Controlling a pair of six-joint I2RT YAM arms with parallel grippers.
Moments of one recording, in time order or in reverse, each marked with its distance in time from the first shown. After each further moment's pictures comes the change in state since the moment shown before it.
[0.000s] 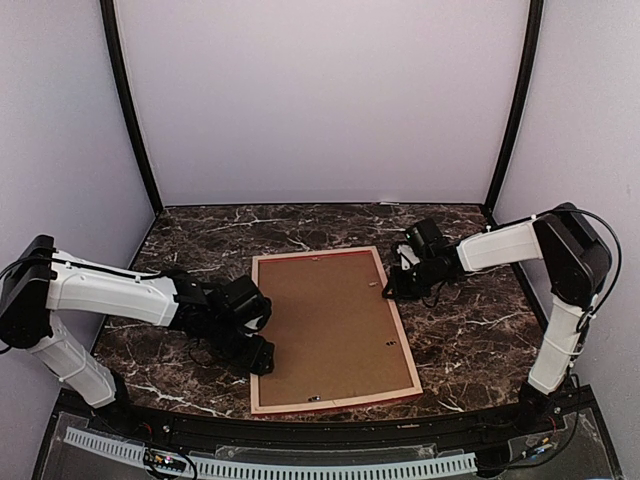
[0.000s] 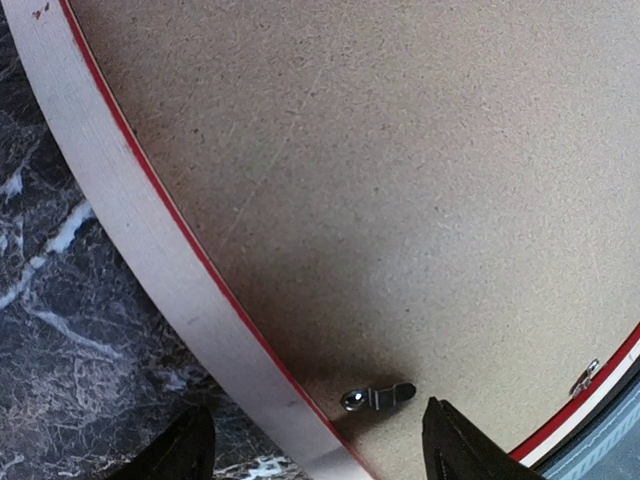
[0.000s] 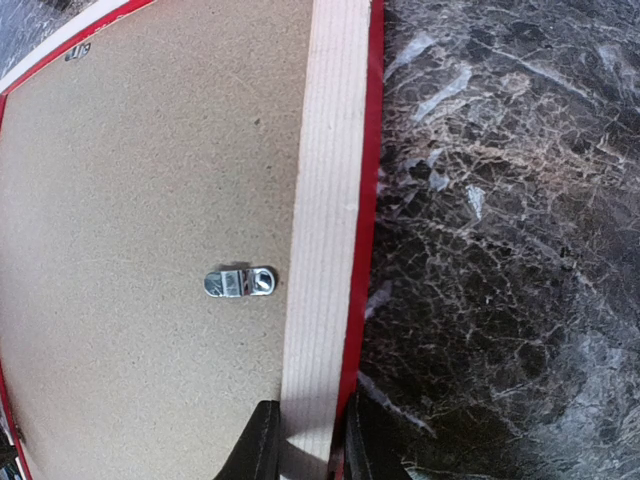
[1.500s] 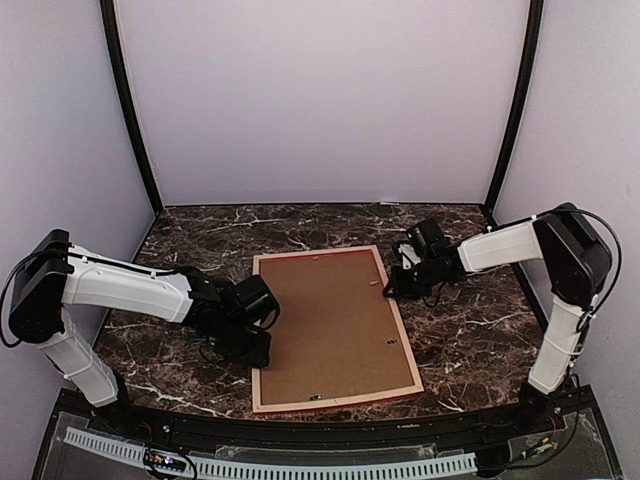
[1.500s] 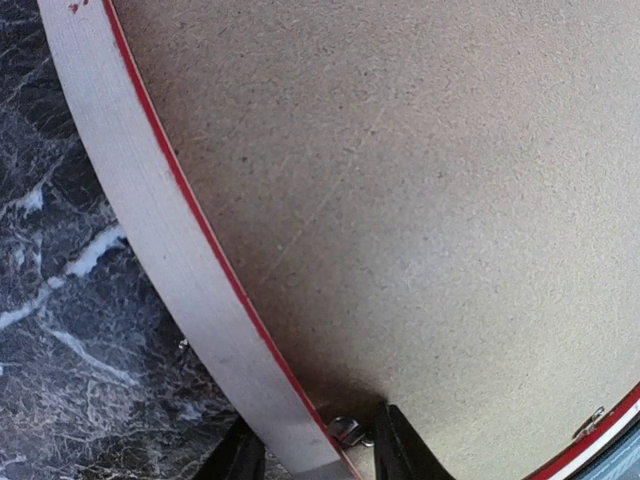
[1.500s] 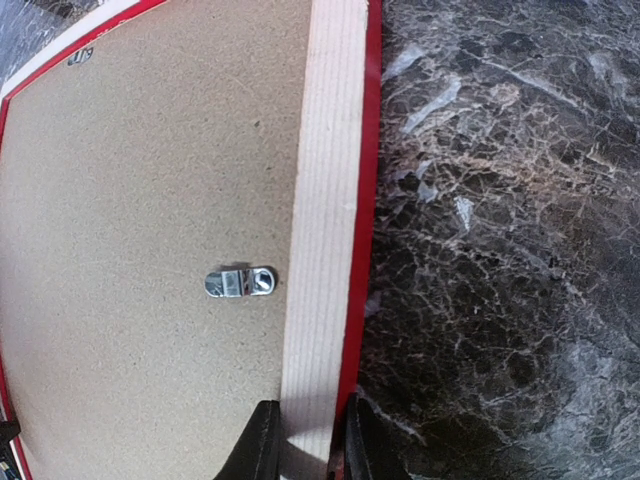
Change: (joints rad) left arm 0.002 0.089 0.061 -0.020 -0.060 -0.063; right arm -0.006 0.000 -0.010 0.025 -0.003 -0.001
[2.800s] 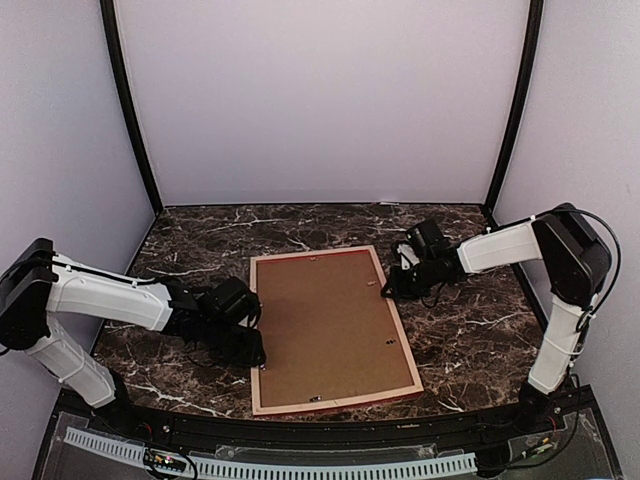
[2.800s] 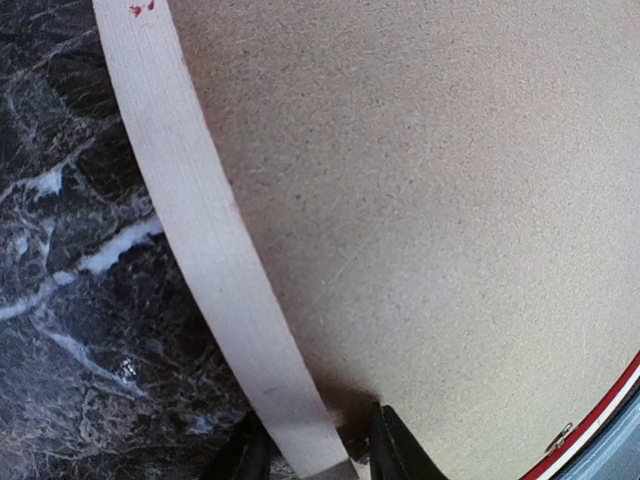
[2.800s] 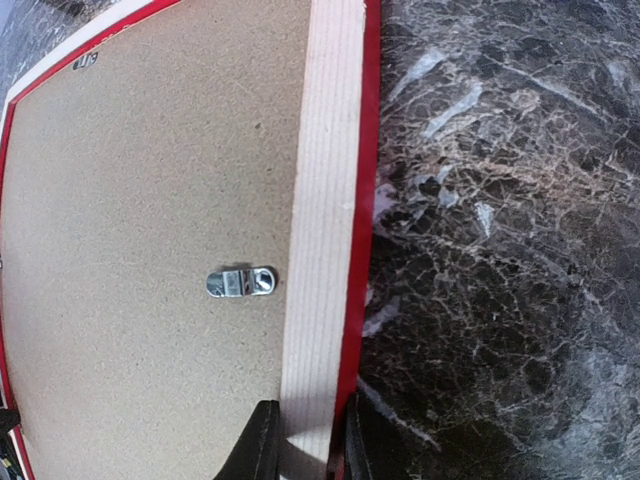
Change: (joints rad) left arm 0.055 -0.109 -0.164 0.193 0.050 -0.077; right arm 0.000 0.002 -0.008 0.024 -0.014 0.000
